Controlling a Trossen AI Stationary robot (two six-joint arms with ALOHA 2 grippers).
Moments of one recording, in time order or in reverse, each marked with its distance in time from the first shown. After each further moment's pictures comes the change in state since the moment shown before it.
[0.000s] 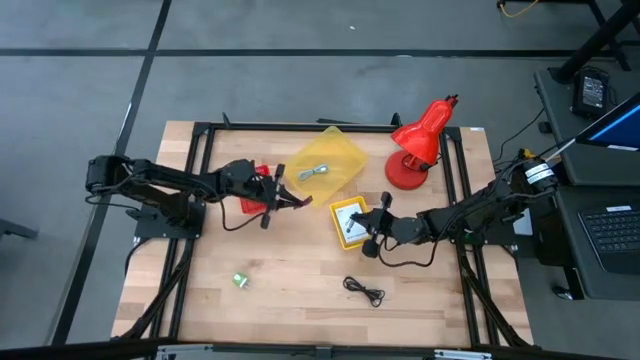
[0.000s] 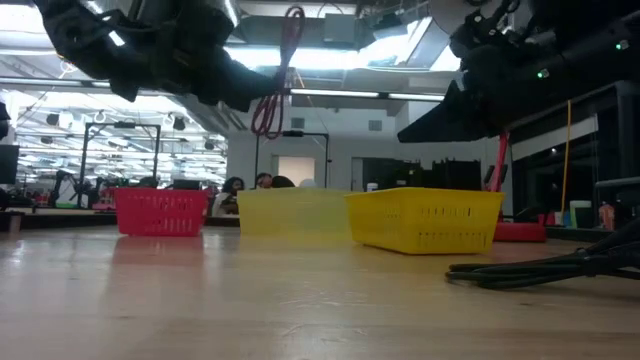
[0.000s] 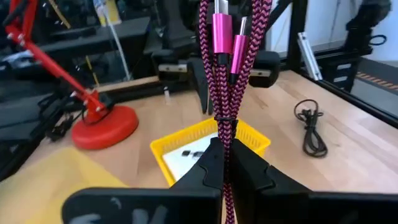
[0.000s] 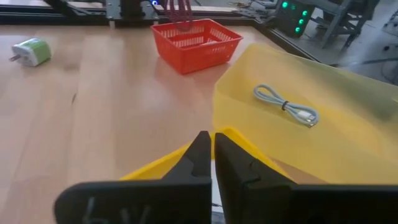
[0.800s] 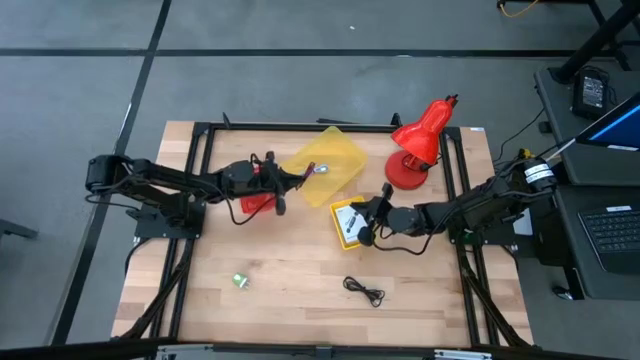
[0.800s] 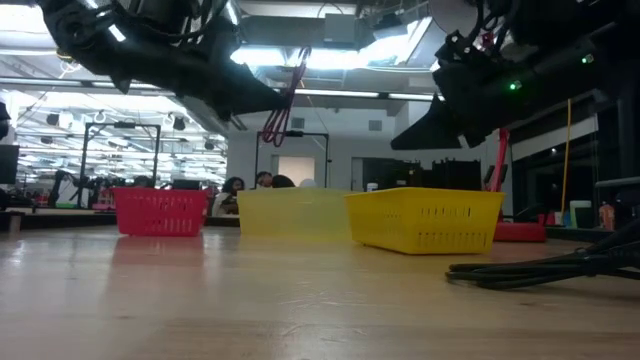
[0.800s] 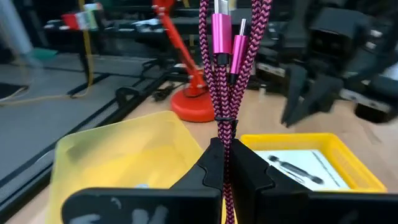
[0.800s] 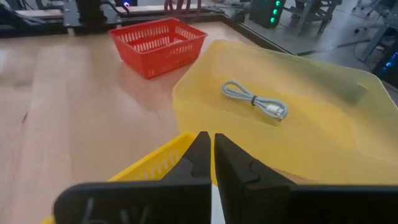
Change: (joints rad) left arm -0.031 0.001 0.020 -0.010 -0.476 -0.212; right arm -0.101 0.004 0.000 0.001 0.000 0.046
